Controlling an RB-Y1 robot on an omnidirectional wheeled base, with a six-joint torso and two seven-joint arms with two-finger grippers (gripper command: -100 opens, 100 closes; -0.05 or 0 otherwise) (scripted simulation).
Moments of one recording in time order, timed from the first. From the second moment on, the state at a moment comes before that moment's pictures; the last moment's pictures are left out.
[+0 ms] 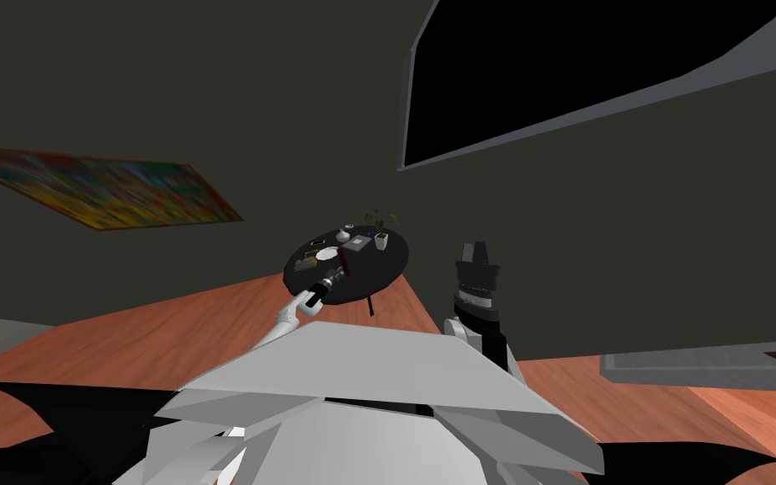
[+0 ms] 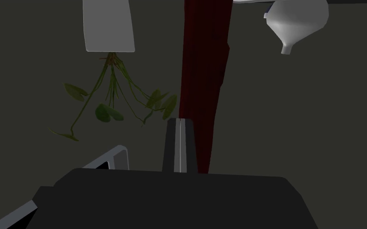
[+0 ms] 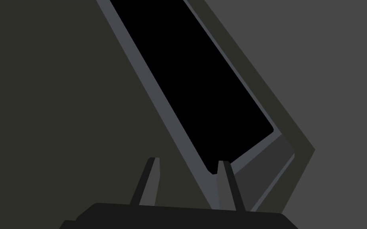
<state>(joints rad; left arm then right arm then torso) 0.09 0.46 -0.01 -1.33 -0.53 -0.23 -0.63 0.53 -0.02 0.04 -2.37 0.03 -0.58 0.12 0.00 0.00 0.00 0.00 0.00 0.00</state>
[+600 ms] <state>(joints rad) 0.04 0.46 0.03 -1.24 -0.53 -0.23 -0.64 0.53 -0.02 0.04 -2.37 0.03 -0.58 0.12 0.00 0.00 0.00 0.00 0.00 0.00</state>
